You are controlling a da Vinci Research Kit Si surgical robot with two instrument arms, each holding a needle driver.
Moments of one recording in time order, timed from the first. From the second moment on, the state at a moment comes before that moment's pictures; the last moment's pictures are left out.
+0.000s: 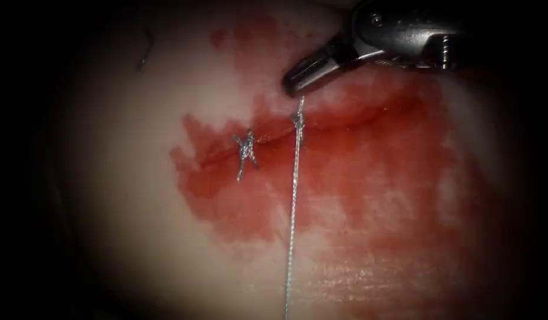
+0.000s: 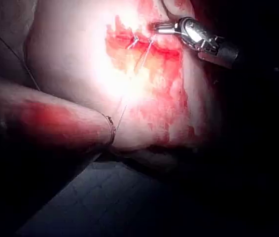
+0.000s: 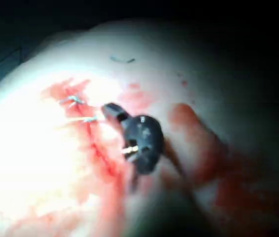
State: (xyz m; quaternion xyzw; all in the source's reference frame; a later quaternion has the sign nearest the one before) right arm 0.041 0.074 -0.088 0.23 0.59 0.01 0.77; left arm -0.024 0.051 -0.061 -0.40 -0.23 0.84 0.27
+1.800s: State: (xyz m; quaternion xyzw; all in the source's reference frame) right arm 0.035 0.073 -0.095 0.14 0.57 0.17 0.79; left arm -0.014 0.062 -0.067 -0.34 -0.12 0.89 0.29
